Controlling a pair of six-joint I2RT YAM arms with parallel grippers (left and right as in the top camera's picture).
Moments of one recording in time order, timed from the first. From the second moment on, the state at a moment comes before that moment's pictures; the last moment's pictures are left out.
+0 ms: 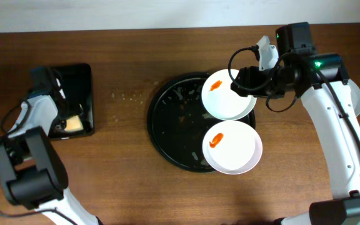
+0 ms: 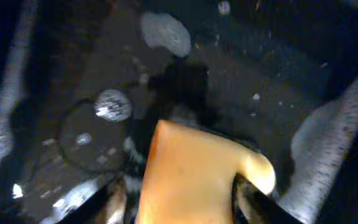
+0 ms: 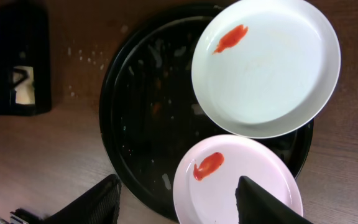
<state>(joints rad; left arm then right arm) 0.31 1.99 1.31 -0.55 -0.06 -0.15 0.12 1.64 1.70 -1.19 -0.38 0.18</state>
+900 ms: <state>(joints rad) 0.31 1.92 1.31 -0.53 -0.02 -0.13 0.12 1.64 1.70 -1.19 -0.38 0.18</state>
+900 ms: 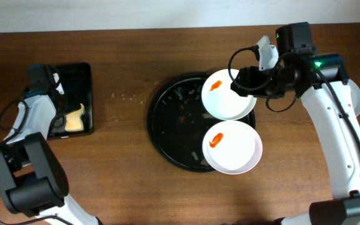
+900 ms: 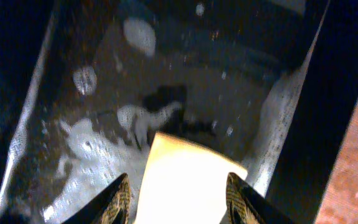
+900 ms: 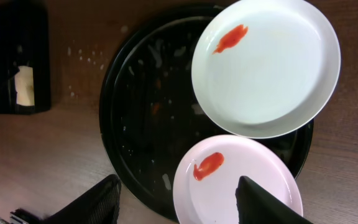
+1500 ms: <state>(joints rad) 0.31 2.05 1.33 -0.46 0.00 -0.12 0.12 1.64 1.70 -1.19 -0.39 0.18</state>
